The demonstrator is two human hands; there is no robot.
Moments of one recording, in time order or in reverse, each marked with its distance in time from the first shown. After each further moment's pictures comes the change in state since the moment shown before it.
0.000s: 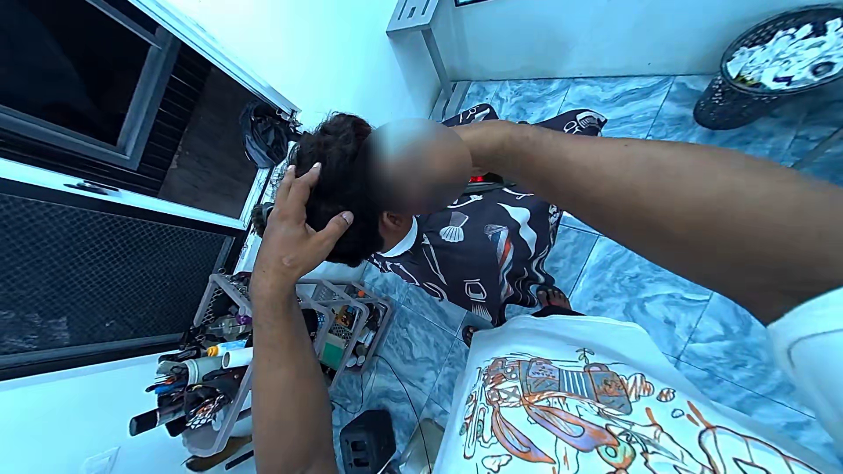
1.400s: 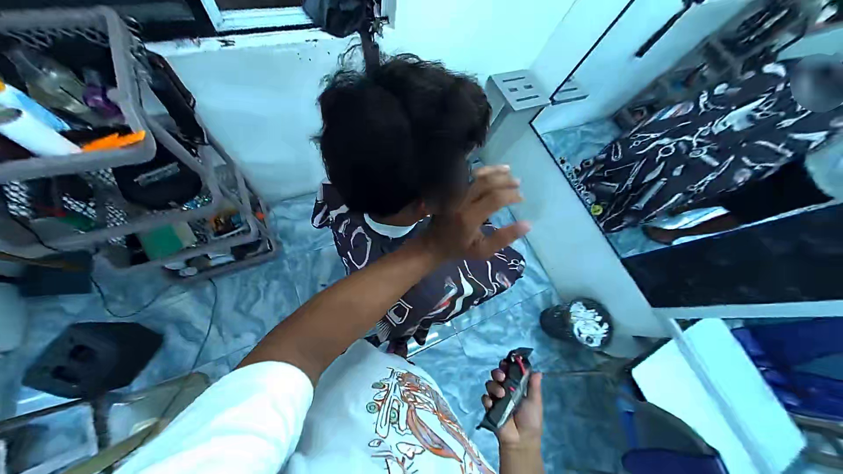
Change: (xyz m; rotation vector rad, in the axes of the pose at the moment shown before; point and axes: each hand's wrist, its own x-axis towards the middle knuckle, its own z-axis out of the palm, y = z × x) left_hand 0.060 0.121 0.174 -0.750 0.938 0.391; right_hand -0.218 0.286 0.112 1.575 0.351 0.106
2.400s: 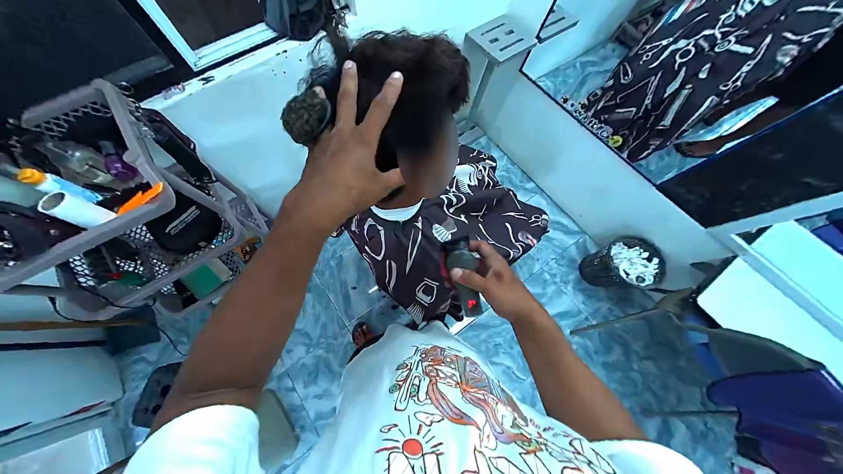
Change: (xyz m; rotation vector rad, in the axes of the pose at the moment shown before) left_hand 0.061 0.051 -0.176 0.837 -0.666 -0.560; right_hand 0.077 0.036 0.190 -1.066 -0.342 -0.126
